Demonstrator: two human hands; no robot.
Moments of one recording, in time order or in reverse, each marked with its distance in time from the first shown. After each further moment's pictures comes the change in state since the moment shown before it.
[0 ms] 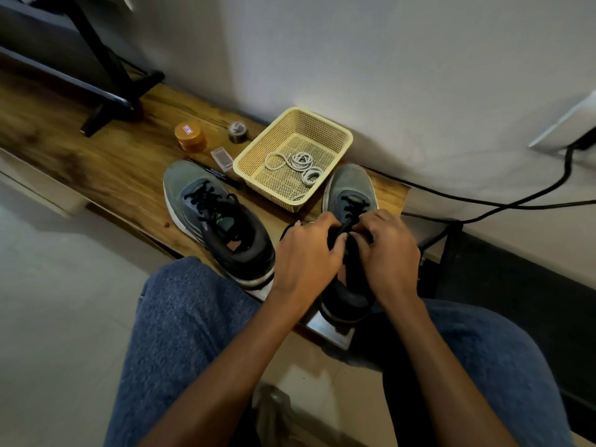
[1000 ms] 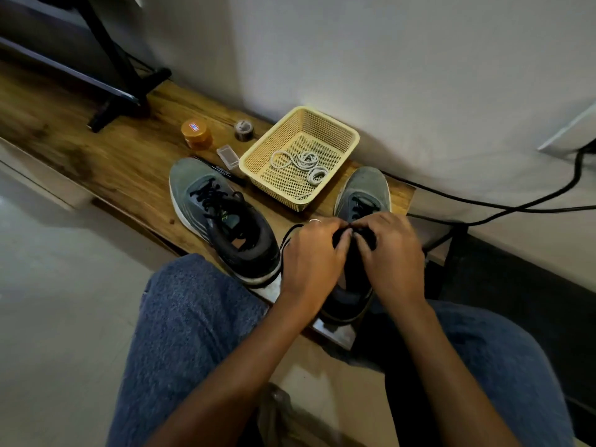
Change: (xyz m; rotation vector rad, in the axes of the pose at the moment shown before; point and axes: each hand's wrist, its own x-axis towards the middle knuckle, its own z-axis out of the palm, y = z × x) left_hand -0.001 0.001 0.008 -0.066 0.071 -0.047; right_hand -0.003 -0.004 -0.006 0.039 -0.035 -0.037
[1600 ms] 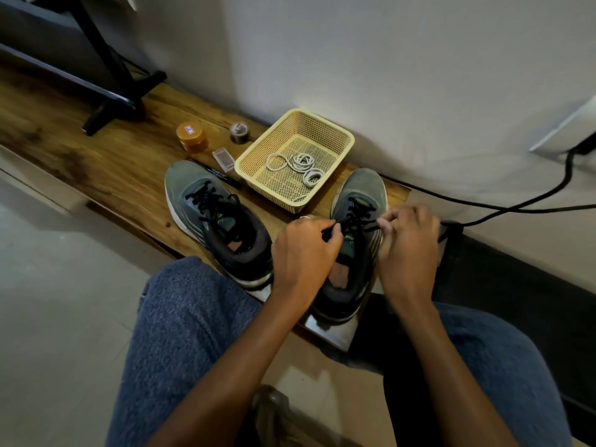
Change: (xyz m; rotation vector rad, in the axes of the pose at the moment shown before) left_hand 0.005 0.003 -0.006 0.028 0.045 -0.090; right_hand 0.001 0.009 -0.005 0.042 0.222 0.184
